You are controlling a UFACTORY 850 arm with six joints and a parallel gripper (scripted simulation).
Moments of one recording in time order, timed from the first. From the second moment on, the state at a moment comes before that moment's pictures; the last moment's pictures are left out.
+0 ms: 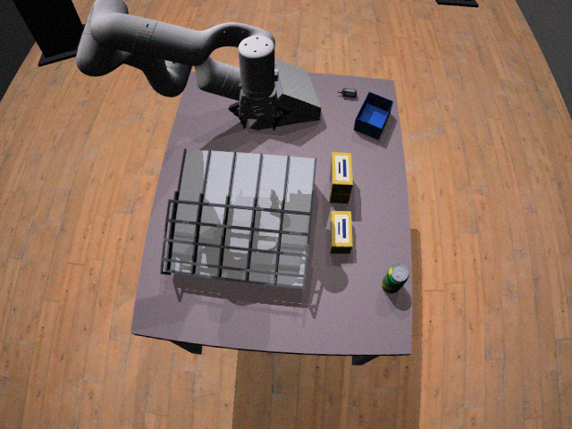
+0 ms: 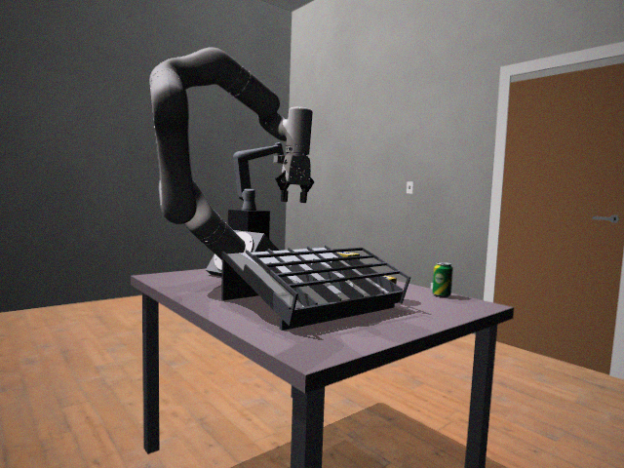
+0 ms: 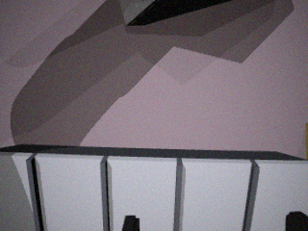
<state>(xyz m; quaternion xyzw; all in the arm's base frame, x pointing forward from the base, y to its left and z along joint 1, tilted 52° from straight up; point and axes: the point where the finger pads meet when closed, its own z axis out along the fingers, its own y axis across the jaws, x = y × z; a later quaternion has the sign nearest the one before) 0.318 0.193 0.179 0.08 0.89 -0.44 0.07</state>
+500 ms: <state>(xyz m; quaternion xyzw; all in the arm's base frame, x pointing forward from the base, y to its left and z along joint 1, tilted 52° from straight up) 0.354 0.281 0.020 0.06 0.90 -0.43 0.08</state>
